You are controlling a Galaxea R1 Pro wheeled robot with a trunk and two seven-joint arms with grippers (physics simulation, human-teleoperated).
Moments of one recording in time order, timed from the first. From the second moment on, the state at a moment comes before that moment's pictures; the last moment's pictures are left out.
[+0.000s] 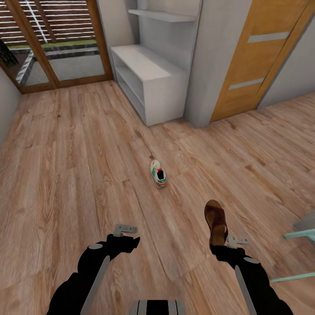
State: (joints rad) left arm -0.29 -0.04 -0.20 -1.46 0.09 0.78 -0.01; right arm -0.24 0.00 -0.12 -1.35 0.01 0.63 0.00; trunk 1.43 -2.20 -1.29
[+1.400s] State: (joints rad) left arm -0.29 -0.04 -0.20 -1.46 0.09 0.78 -0.01; right arm -0.24 0.00 -0.12 -1.35 0.02 0.63 0.00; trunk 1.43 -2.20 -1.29
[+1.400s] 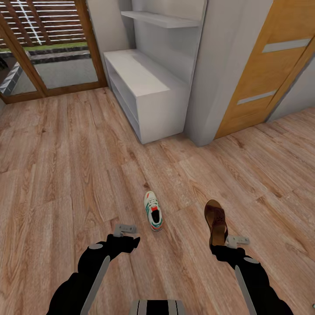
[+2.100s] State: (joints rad) left arm -0.29 -0.04 -0.20 -1.46 0.09 0.78 -0.01; right arm -0.24 0.00 -0.12 -1.35 0.02 0.63 0.00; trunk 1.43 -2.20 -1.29
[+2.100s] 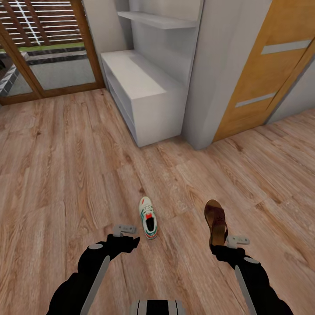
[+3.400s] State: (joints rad) left arm -0.29 -0.04 -0.20 -1.46 0.09 0.78 -0.01; right arm -0.24 0.00 -0.12 -1.35 0.02 0.63 0.00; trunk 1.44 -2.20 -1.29
